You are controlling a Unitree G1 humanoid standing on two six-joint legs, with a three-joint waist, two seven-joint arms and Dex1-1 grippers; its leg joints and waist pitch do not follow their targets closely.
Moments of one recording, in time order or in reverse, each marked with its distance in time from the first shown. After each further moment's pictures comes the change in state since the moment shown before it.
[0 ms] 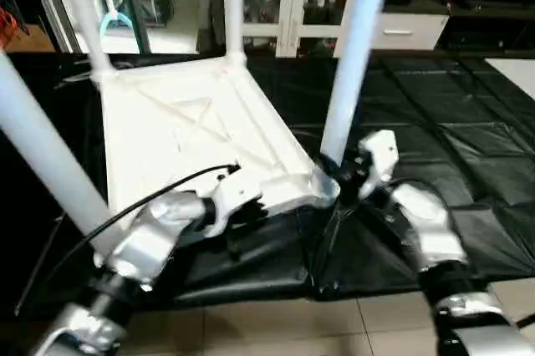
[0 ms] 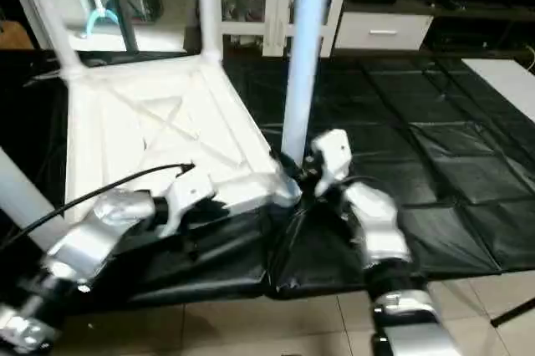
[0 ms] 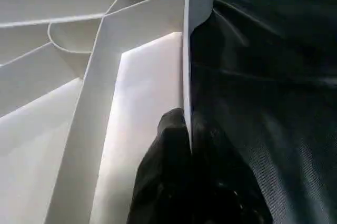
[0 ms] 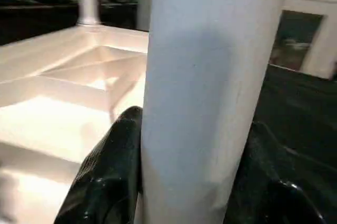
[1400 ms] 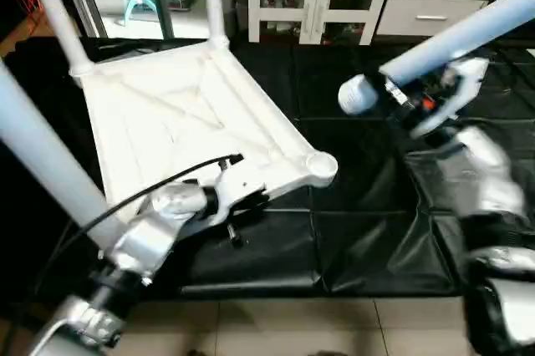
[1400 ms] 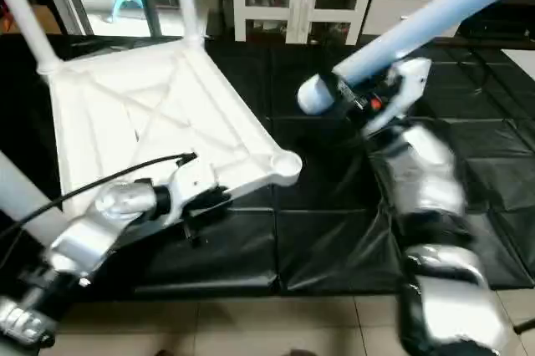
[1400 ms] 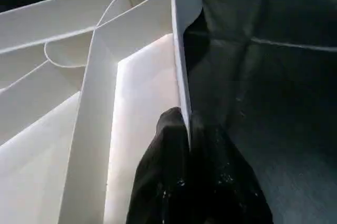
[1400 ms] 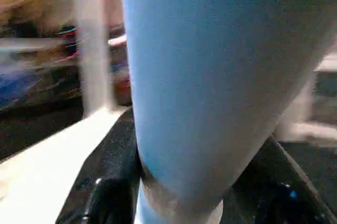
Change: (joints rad) left arm 0.004 0.081 0.006 0.015 -0.001 -0.209 -0.051; right arm -0.122 -0.234 -0.163 -0.179 0.350 0.315 0.471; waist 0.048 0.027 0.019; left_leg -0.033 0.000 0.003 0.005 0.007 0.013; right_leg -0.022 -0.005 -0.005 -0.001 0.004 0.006
